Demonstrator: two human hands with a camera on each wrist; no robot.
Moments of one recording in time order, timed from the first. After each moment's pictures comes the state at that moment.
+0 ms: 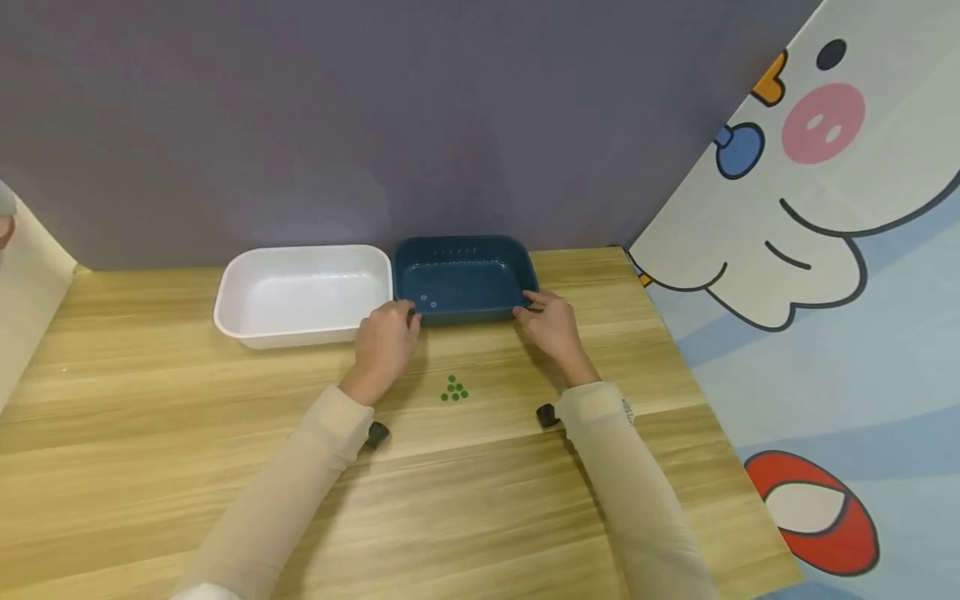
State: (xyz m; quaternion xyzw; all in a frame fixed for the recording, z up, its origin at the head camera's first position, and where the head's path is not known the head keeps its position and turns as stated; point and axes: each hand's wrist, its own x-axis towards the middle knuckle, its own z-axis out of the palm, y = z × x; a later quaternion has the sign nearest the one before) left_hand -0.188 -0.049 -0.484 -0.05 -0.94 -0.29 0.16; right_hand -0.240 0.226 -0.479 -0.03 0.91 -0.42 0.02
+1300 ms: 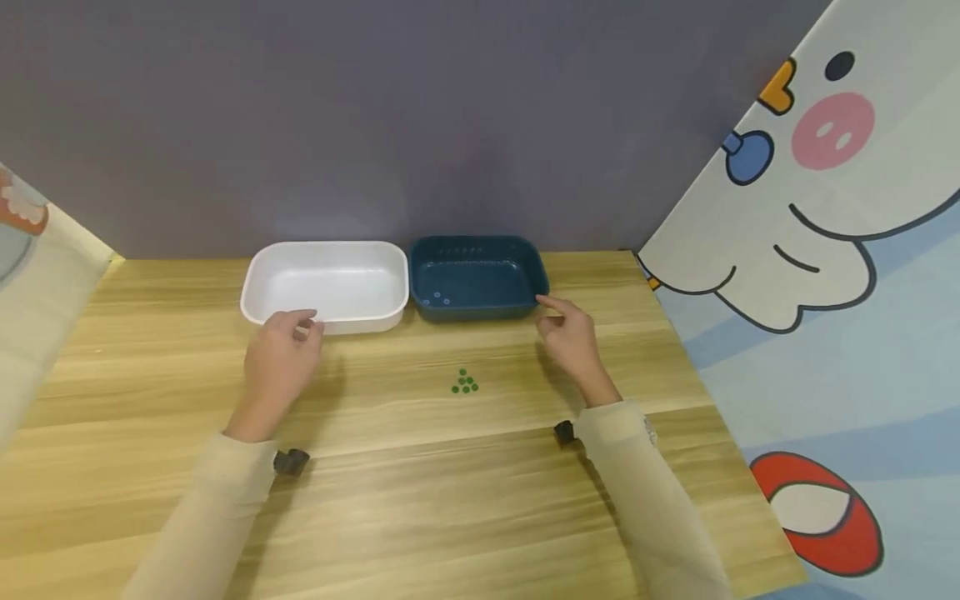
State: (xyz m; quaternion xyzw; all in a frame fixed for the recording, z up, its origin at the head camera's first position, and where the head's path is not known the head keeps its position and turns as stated) left_hand -0.114 -0.178 -0.469 0.06 -0.92 -0.34 0.18; right_hand -0.199 0.228 -0.466 -0.07 0.88 -0.47 -0.03
